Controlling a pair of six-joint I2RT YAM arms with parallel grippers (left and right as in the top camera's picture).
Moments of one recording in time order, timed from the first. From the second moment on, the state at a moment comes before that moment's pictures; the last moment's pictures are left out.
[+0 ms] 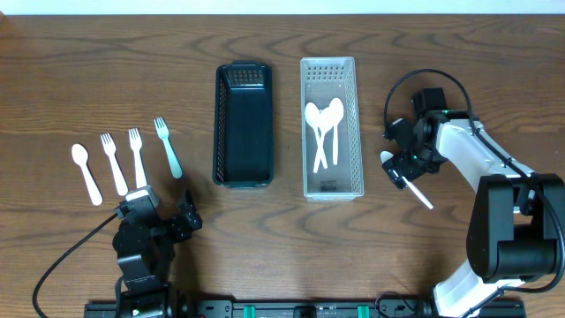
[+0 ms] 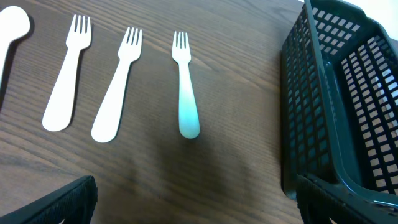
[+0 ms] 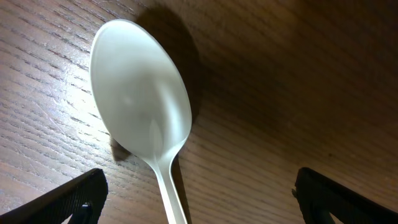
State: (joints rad) left arm 0.18 0.26 0.13 -0.37 0.10 -0.25; right arm 0.05 1.83 1.11 -0.81 0.05 -0.49
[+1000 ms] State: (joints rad) left arm 0.18 0.26 0.13 -0.37 0.10 -0.25; right arm 0.05 1.82 1.04 -0.75 0.00 -0.49
